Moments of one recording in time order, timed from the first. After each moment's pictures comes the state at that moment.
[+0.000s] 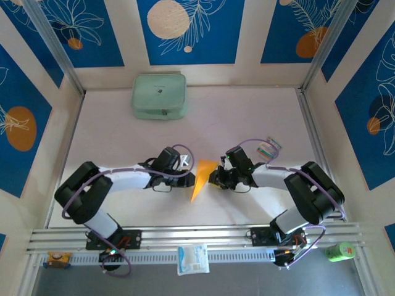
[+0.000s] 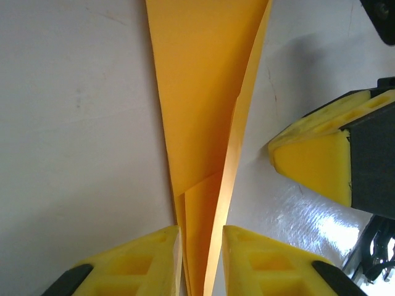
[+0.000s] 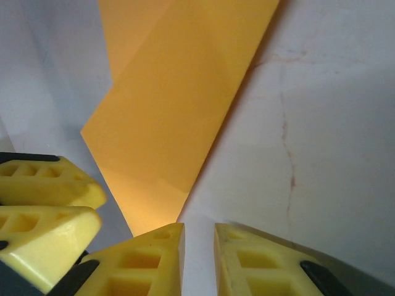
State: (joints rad) left arm -0.73 1.58 0.68 -0.01 0.44 -0.66; right arm 0.58 1.50 0.54 -0.02 -0.52 0.93
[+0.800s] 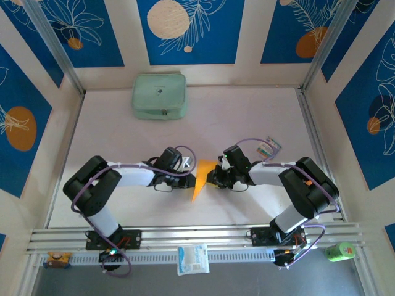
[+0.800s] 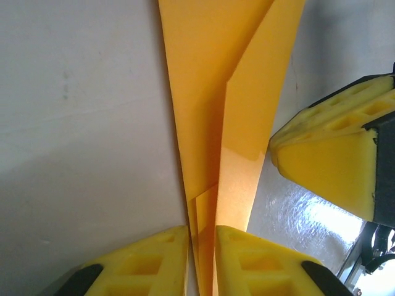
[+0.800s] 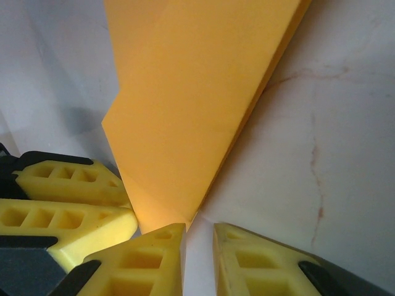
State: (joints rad) left arm -0.72 1.66 0.70 0.00 0.50 -0.65; right arm 0.58 1.56 0.57 0.01 -0.54 0.93
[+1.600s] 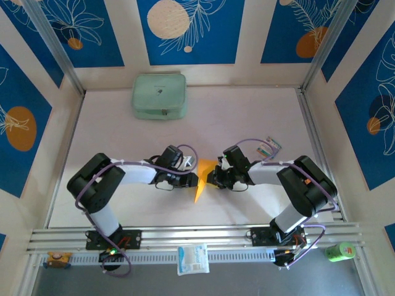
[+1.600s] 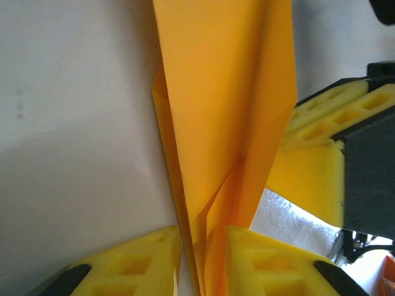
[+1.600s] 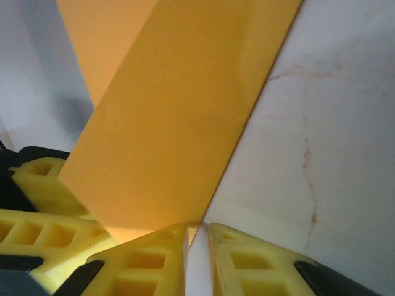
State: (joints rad) left arm -0.71 1.71 0.73 0.02 0.59 -0.66; right arm 0.58 1.59 0.57 0.01 -0.56 0.93
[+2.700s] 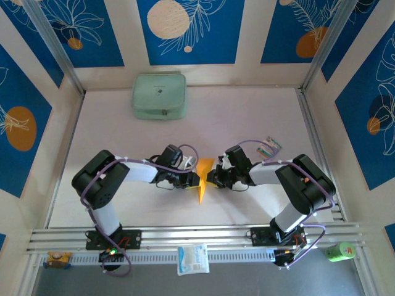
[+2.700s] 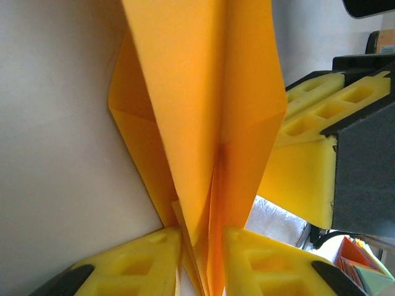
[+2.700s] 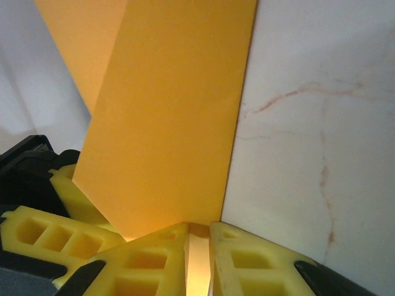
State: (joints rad) left arm -0.70 1.76 0.73 0.08 0.70 -0.70; right arm 0.55 1.60 0.54 0.12 -0.62 0.96
